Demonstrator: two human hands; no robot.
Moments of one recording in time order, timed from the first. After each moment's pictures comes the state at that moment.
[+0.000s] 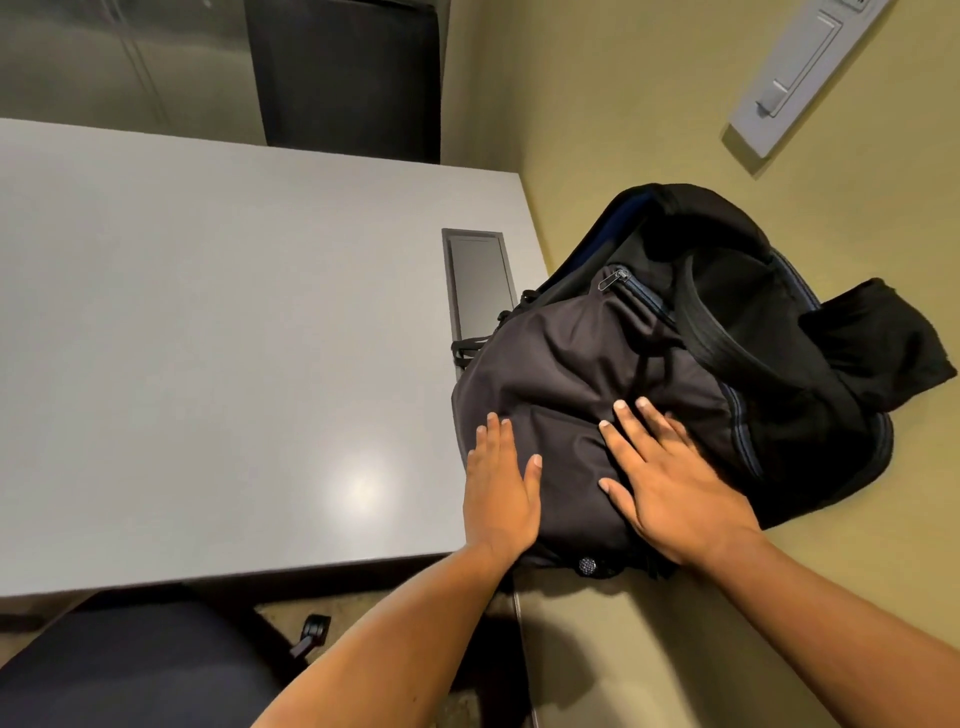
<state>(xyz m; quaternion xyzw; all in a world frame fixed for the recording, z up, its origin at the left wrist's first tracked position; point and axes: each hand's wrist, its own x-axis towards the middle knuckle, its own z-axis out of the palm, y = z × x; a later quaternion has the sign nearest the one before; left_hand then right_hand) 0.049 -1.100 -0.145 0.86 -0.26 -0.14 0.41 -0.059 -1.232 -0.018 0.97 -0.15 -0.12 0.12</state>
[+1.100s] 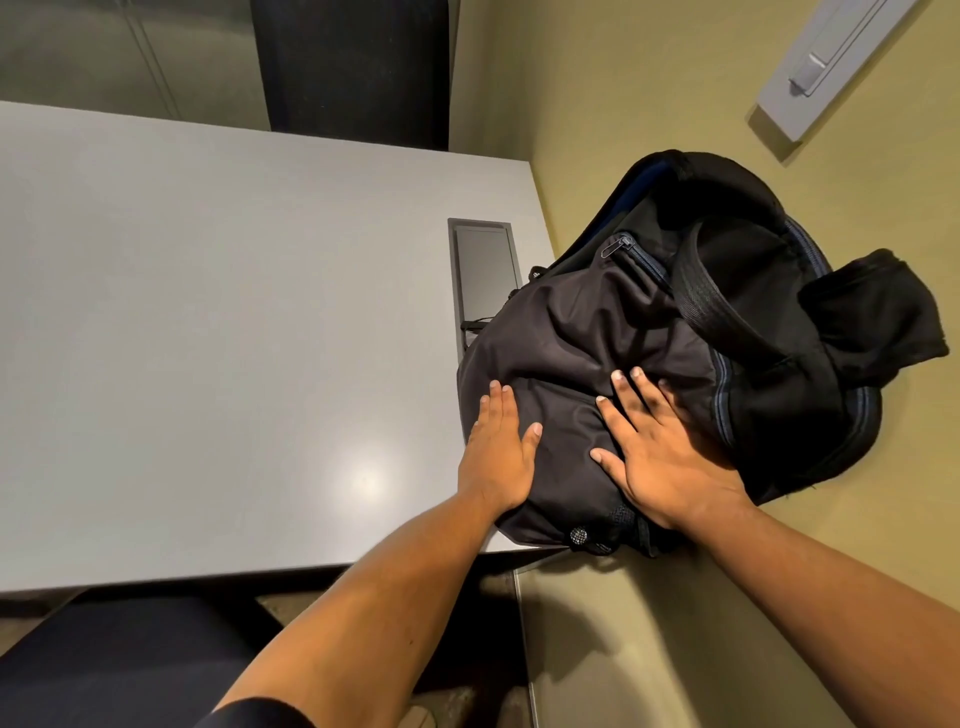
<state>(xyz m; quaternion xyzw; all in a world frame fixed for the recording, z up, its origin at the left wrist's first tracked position) 0.094 -1.119 -0.149 0.85 -0.30 -0.21 0.38 -0.023 -1.259 -0.045 0.98 -0.13 -0.07 0.12</state>
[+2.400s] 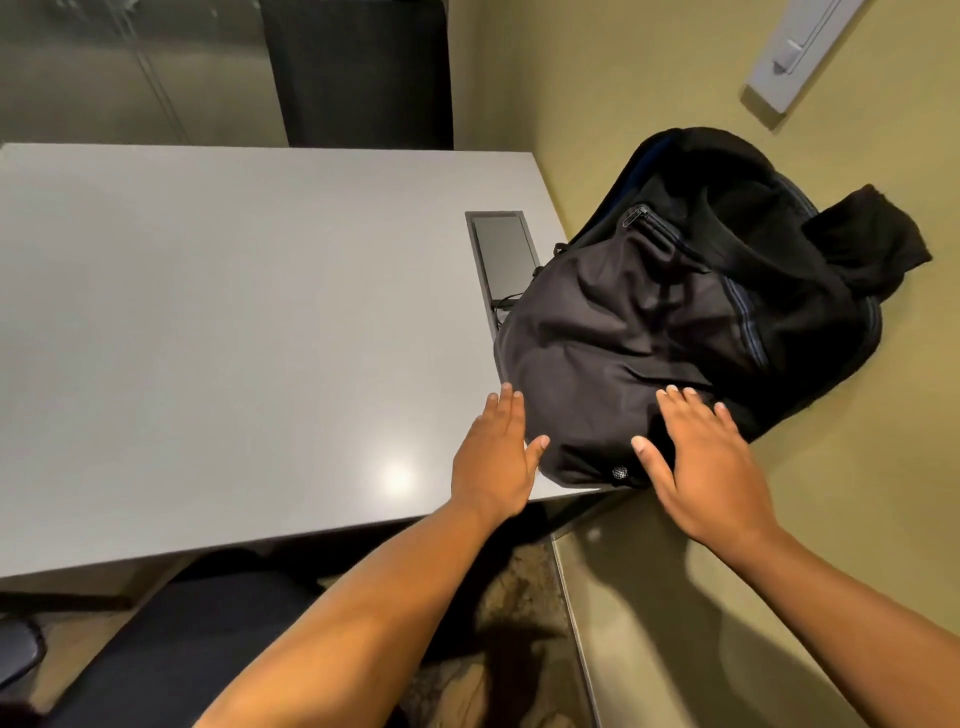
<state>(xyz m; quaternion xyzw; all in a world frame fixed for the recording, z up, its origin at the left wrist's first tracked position) 0.085 -1.015 -0.125 0.88 -0.39 -0.13 0.24 -0.080 -1.168 -0.028 0.96 -0.28 0.05 0.00</state>
